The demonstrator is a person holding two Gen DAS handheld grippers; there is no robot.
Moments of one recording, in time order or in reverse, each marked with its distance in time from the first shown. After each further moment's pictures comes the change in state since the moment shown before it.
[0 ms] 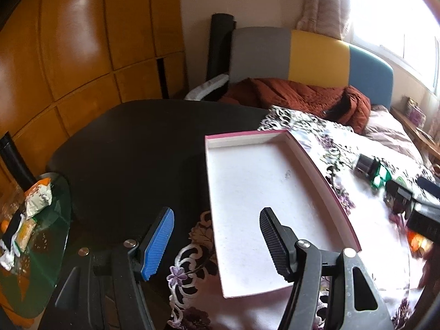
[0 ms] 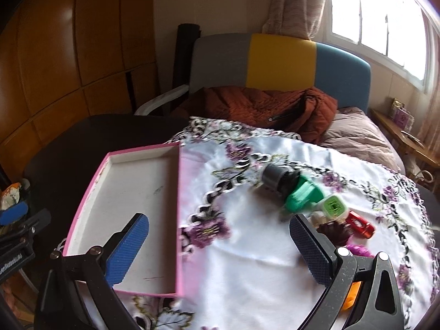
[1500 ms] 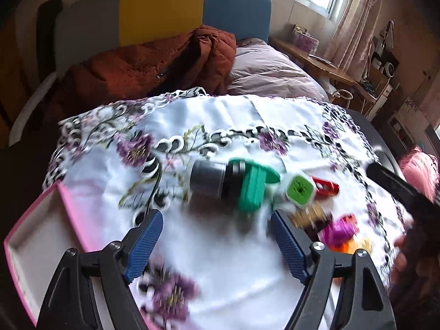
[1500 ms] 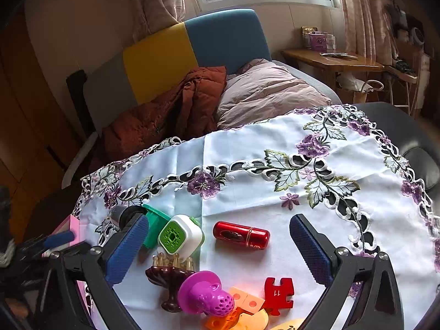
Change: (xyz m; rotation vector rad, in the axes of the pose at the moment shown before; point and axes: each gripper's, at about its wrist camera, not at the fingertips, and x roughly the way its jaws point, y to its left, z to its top) left arm 0.125 -0.268 0.096 0.417 0.248 -0.574; right arm 0.018 -0.243 -0.003 0.504 0.024 -0.166
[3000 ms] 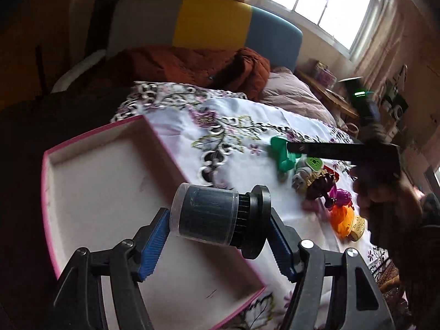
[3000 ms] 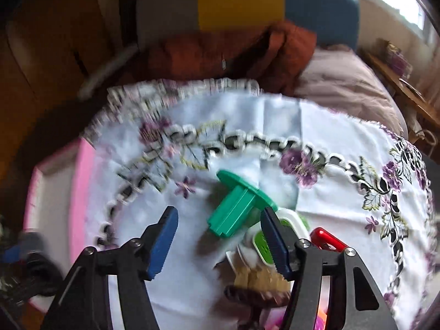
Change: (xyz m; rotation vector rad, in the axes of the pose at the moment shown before) left arm -0.105 0.081 -0.123 -0.217 -0.121 0.008; right arm 0.097 0.138 -0.012 -0.401 0.339 0.008
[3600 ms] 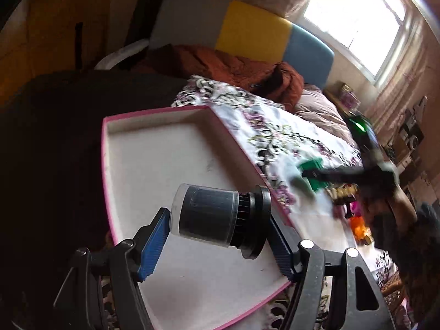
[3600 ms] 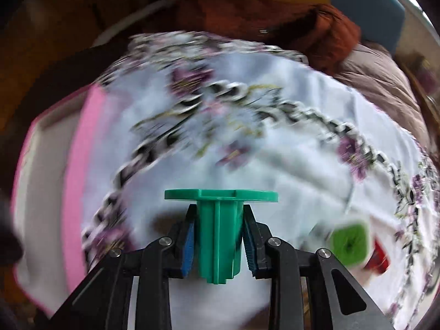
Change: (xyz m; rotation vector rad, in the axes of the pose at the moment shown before) left arm -0.032 0.072 -0.027 -0.156 -0.033 0.077; right arm 0.027 0.053 -0.025 -0.162 0.122 0.055
